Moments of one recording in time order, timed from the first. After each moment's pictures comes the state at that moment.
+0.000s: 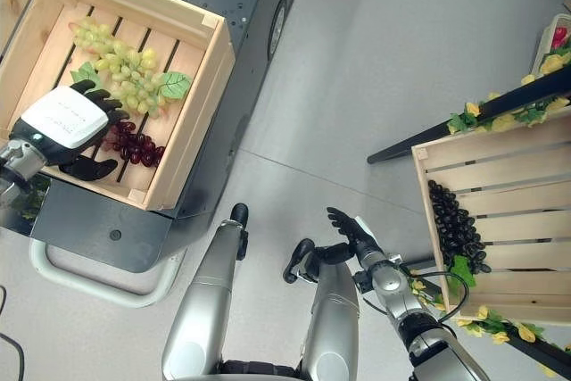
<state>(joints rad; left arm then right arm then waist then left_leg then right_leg) -0.75 1.32 -0.71 0.52 0.94 -0.30 0.37 -0.32 -0.46 0.45 0.91 0.25 -0.34 0.03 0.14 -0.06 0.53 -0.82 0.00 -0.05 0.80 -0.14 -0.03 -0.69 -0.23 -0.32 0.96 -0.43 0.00</state>
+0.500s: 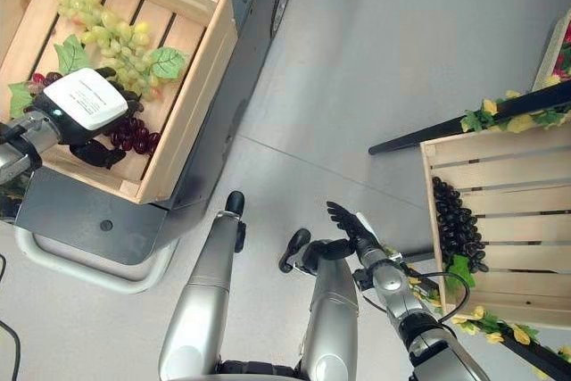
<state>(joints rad) -0.97 1.34 -0.89 0.47 0.93 -0.28 0.23 -0.32 -0.46 0.45 0.92 0.29 -0.40 0.03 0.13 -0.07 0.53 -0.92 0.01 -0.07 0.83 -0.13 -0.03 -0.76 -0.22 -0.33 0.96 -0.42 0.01</state>
